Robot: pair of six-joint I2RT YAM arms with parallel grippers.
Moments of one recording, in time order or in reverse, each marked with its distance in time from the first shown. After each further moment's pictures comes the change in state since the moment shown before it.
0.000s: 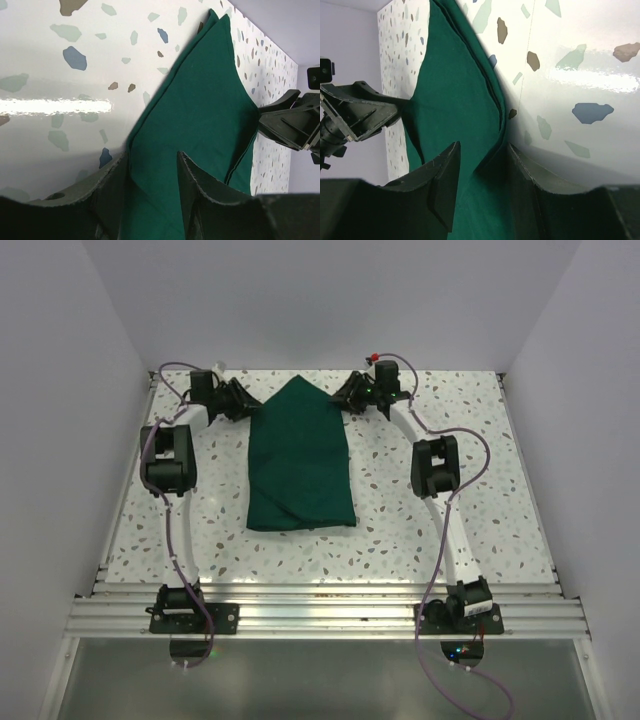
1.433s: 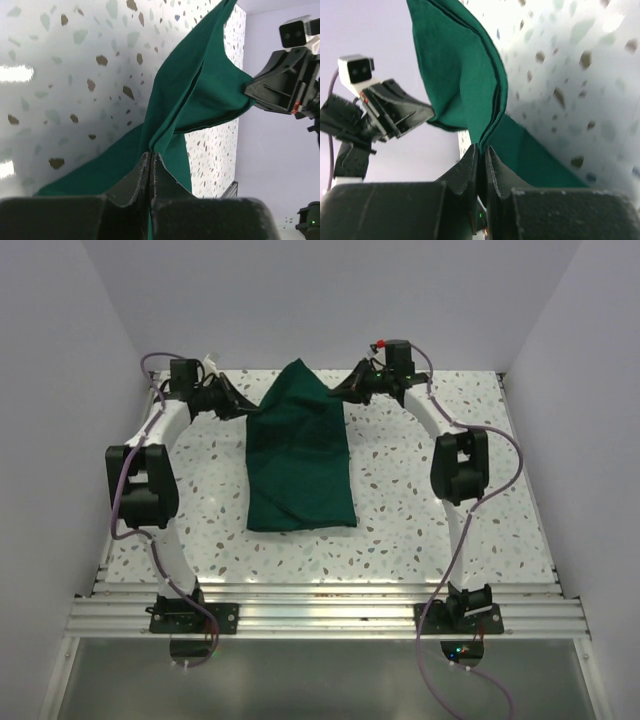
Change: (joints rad) left arm -0.006 -0.458 -0.258 -0.261 0.140 -0.002; right arm 0.006 -0.432 -0.369 -0.100 -0.160 0.167
